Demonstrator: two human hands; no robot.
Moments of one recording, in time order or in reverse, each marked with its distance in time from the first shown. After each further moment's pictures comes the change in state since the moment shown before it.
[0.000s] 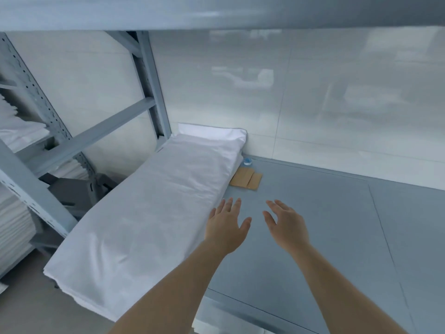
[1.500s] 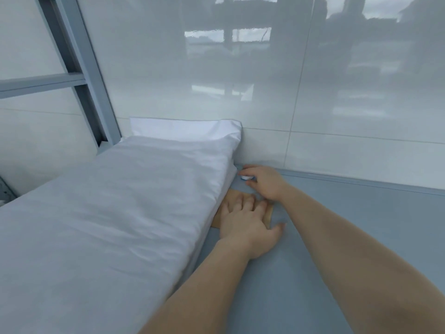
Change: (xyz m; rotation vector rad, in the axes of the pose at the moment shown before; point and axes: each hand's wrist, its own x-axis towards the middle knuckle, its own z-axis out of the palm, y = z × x) left_hand 0.265 -0.029 0.141 0.126 -0.022 0.180; right_hand 0.349 0.045 0.132 0.048 -0.030 -0.409
